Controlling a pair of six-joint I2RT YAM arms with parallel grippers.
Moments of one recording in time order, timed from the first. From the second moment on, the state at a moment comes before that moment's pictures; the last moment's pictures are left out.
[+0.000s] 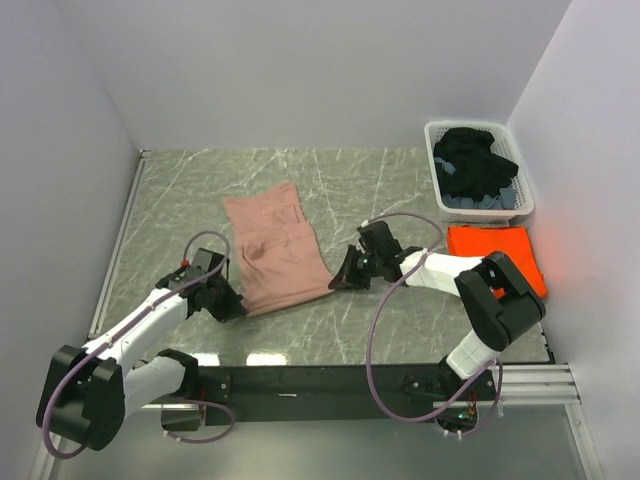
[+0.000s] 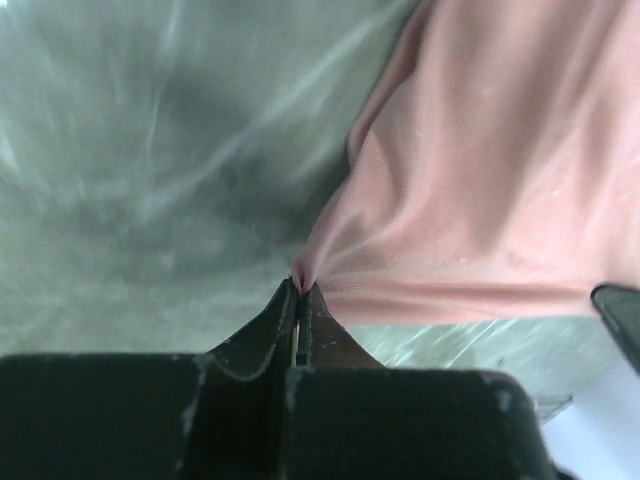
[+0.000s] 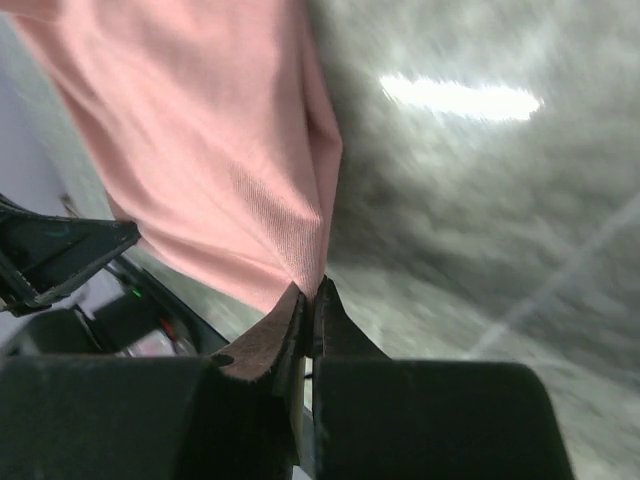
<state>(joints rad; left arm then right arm) -0.33 1.05 0.52 -0.60 0.09 -1.08 0.56 1.60 0.75 -0.03 -0.40 0.88</state>
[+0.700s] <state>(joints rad) -0.30 1.00 0.62 -0.62 -0.03 -1.00 0.54 1.53 0.95 -0.35 -0.32 0.58</state>
